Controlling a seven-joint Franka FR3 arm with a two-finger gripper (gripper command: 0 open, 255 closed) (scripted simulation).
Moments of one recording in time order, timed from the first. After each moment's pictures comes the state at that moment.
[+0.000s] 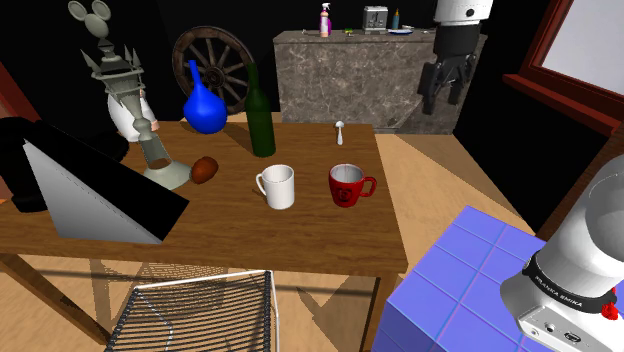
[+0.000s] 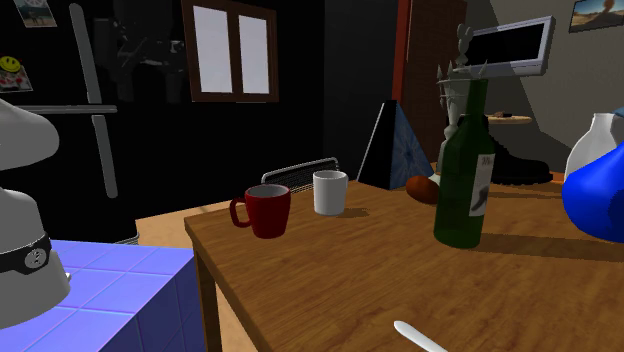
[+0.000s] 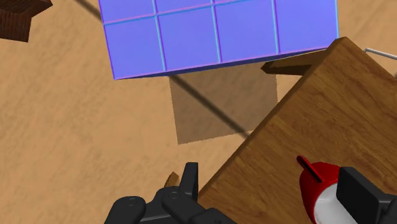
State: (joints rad) arm 0.02 -0.64 0.03 -2.32 0.02 1.62 0.18
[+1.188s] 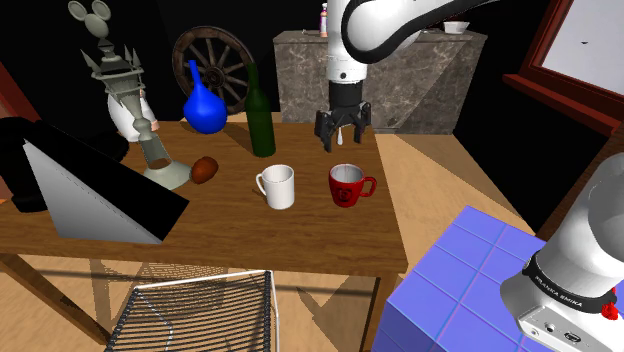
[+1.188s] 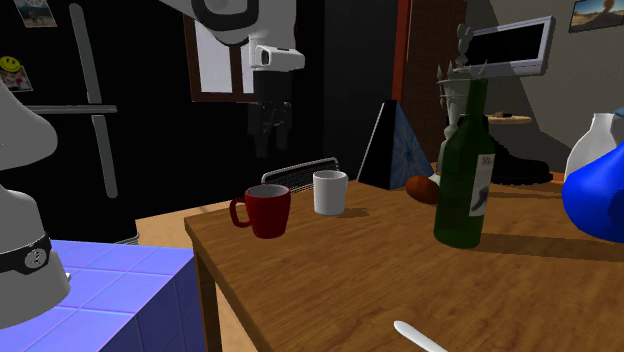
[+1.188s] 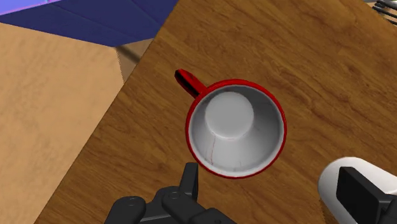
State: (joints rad) arm 0.08 -0.08 0.20 -2.08 0.07 1.97 0.46
